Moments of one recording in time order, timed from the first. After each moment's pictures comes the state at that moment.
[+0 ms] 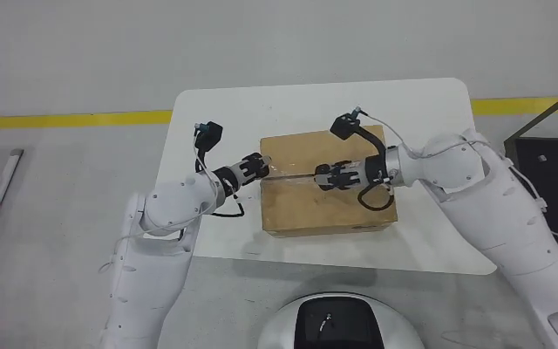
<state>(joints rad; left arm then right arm) 0.80 -1.13 -1.23 -1.79 0.30 0.50 -0.95 -0.67 -1.13 1.07 -1.53 -0.12 -0.21 1.14</state>
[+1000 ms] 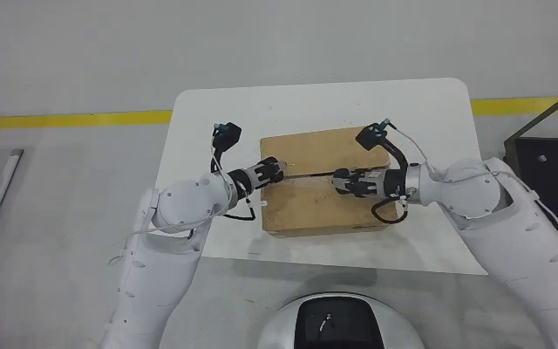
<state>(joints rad) 0.76 -1.14 -1.13 -1.77 0.28 0.47 -0.97 -0.90 -1.08 1.22 -1.70 -0.22 -0.15 1.01</state>
